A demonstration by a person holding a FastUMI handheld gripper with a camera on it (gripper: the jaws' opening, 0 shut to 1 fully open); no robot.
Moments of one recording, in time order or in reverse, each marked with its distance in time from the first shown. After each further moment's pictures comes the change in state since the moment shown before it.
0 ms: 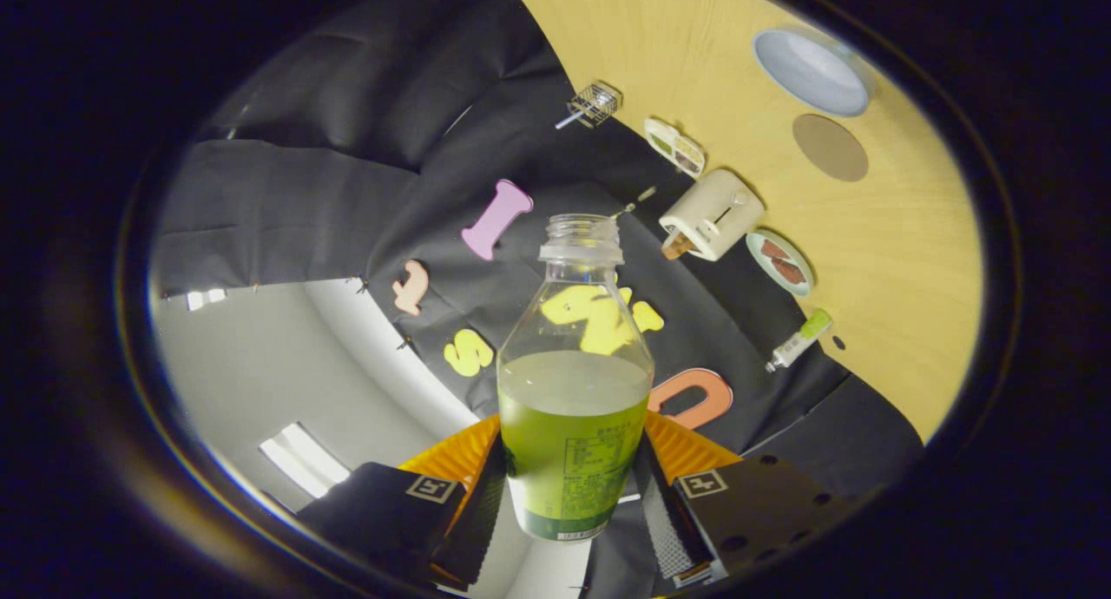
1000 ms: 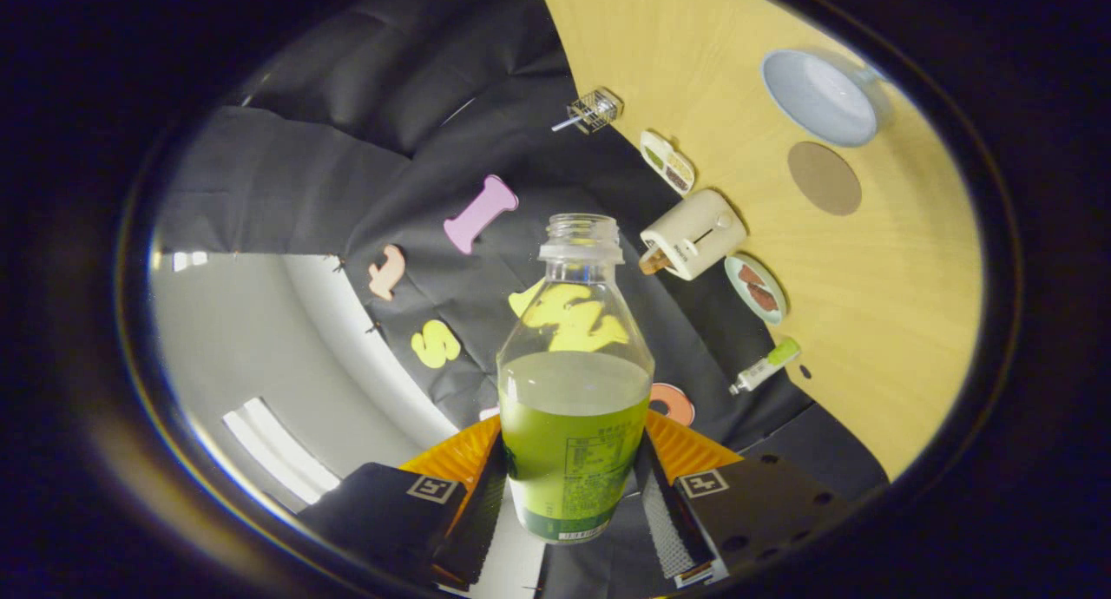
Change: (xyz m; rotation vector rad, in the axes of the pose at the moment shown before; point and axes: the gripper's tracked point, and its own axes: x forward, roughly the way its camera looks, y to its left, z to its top) arm 0.001 -0.043 -0.001 -0.204 -0.016 -0.144
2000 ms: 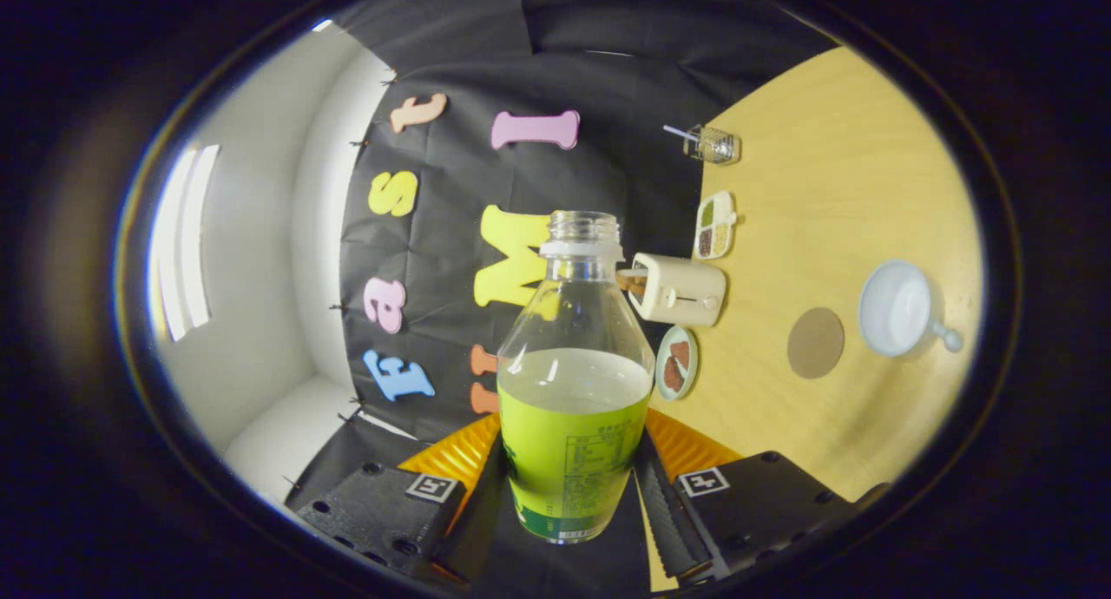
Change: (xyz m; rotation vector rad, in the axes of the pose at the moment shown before) arm -0.005 -0.025 -0.001 -0.762 0.115 -0.340
